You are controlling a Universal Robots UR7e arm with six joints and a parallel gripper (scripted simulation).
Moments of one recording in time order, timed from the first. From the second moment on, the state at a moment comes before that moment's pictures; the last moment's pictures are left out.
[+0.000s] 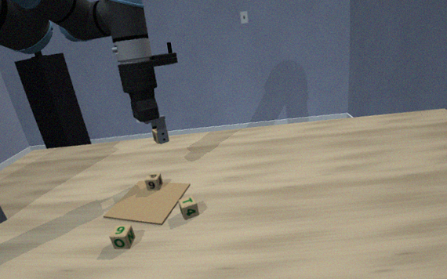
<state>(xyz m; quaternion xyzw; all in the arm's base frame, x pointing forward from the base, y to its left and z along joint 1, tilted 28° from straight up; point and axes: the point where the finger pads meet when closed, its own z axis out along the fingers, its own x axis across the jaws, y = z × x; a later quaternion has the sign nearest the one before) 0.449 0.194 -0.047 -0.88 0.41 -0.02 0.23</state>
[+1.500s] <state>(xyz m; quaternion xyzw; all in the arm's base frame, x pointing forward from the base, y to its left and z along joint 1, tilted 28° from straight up) 0.446 0.100 -0.082 -0.97 0.05 -0.11 0.22</state>
